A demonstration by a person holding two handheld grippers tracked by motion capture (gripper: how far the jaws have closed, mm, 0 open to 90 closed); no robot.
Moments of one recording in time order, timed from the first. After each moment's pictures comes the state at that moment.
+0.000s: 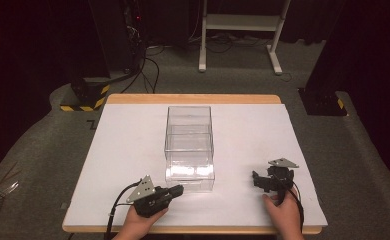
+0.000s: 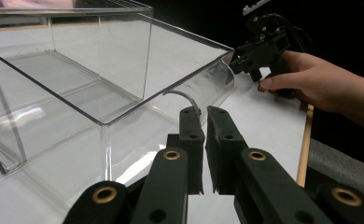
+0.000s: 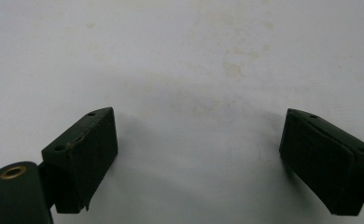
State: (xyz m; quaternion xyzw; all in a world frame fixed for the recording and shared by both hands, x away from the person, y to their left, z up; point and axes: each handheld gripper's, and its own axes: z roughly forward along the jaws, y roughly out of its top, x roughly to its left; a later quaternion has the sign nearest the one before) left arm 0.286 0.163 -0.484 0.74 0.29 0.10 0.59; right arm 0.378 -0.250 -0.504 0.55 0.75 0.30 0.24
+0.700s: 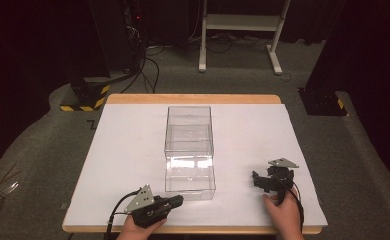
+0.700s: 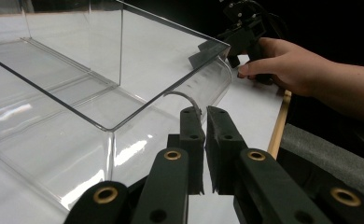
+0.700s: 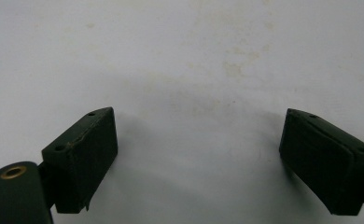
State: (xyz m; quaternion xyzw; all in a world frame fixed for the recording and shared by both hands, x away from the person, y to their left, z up) left arm 0.264 0.164 -0.484 0.75 0.28 0.09 0.59; right arm 0.378 -0.250 -0.504 0.55 0.75 0.30 0.24
